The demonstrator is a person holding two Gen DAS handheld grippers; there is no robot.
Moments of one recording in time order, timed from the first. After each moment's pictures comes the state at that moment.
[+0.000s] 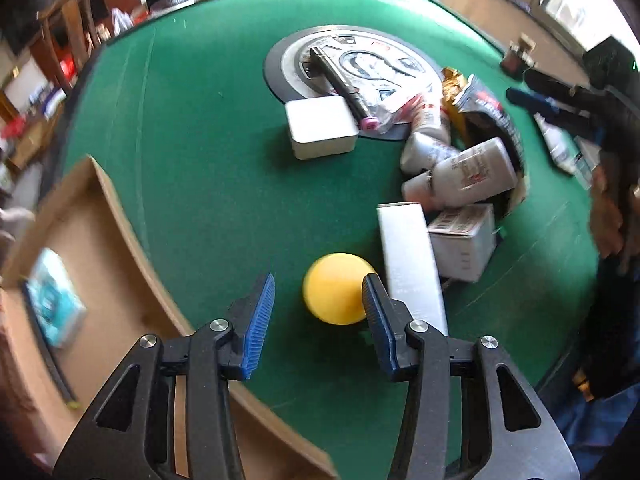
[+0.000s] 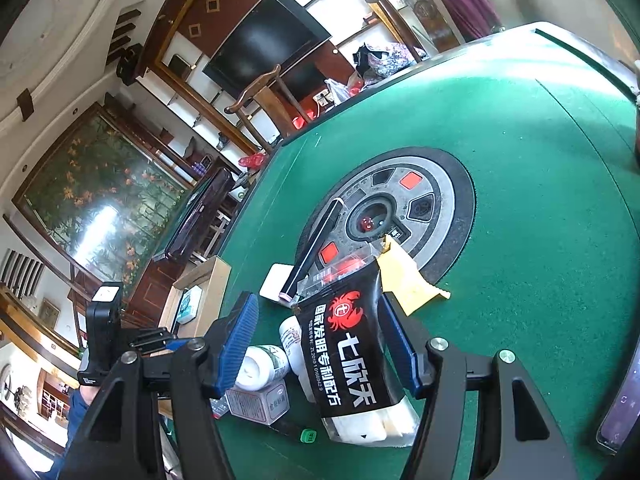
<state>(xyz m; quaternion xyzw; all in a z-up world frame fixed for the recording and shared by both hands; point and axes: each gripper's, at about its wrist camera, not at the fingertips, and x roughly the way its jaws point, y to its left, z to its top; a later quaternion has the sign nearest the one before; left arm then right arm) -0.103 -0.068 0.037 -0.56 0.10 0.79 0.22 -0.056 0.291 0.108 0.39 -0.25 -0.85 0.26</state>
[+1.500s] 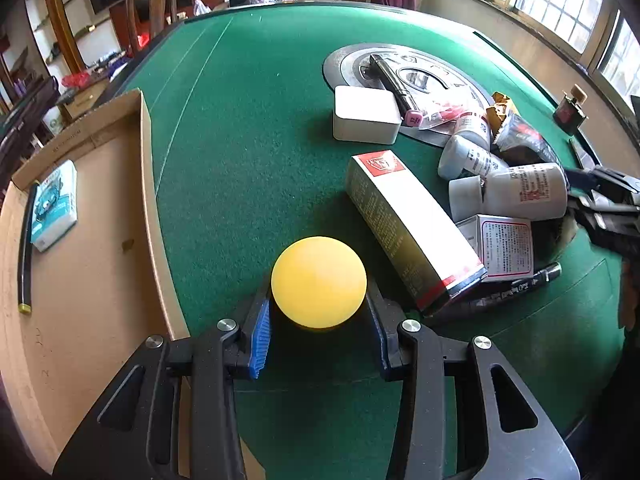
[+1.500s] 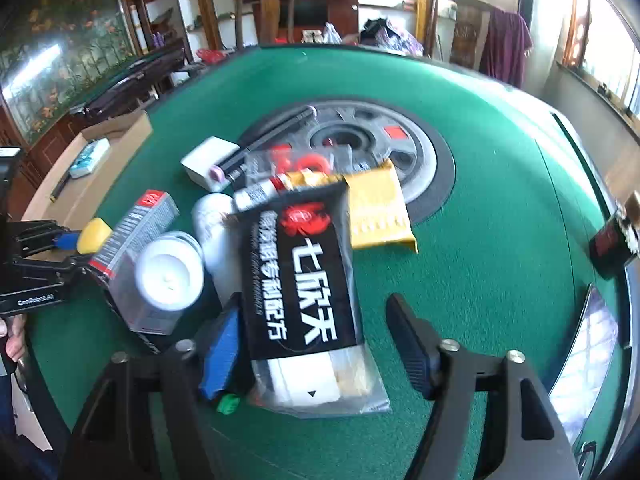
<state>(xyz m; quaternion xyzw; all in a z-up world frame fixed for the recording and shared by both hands) -0.053 -0.064 0.007 -0.51 0.04 0.86 0.09 -0.041 0.238 0.070 0.48 0.04 -0.86 0.18</state>
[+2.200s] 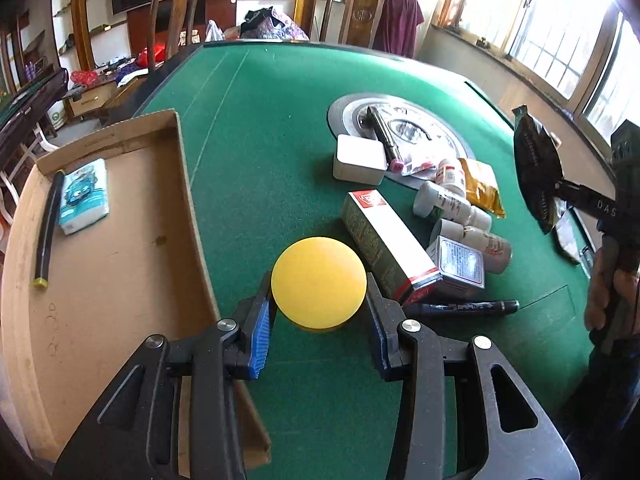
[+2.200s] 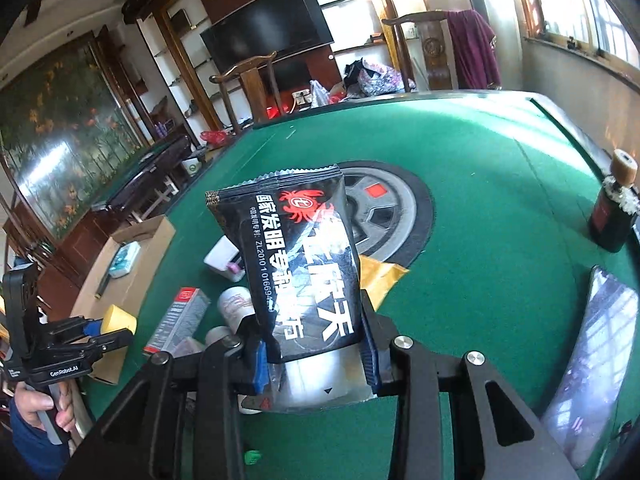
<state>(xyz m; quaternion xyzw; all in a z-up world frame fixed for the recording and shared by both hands) -0.020 -0.097 0.047 -0.45 -0.03 0.88 0.10 -0.031 0.269 0.118 0.38 -0.10 -0.89 0.21</state>
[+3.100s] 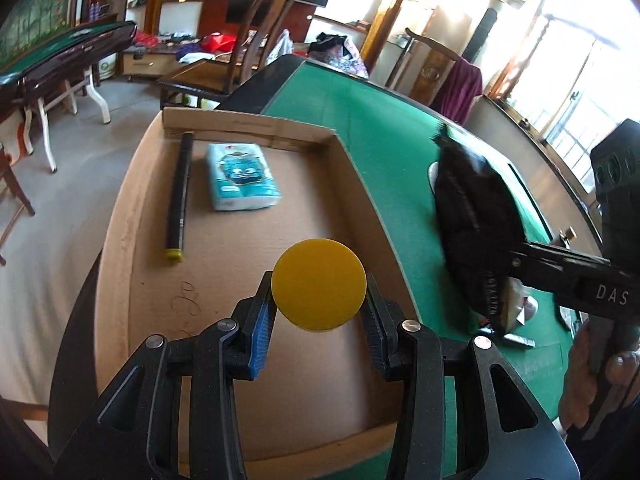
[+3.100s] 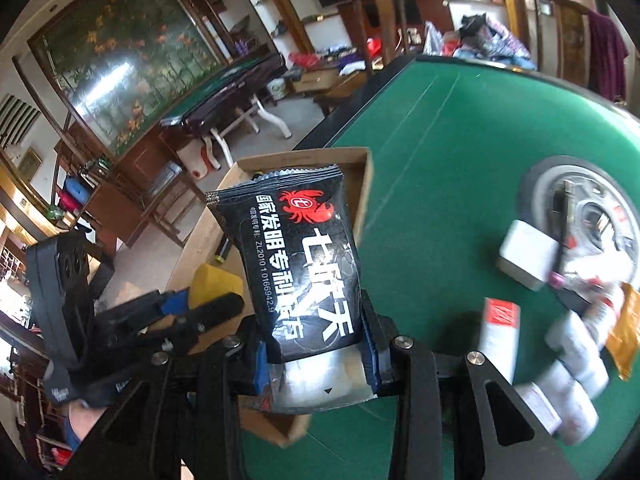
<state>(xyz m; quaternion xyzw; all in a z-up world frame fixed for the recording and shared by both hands) 0.002 -0.242 0.057 -0.42 -0.15 0.89 0.03 -0.037 -0.017 0.138 0.48 -0.02 -0.80 0.35</state>
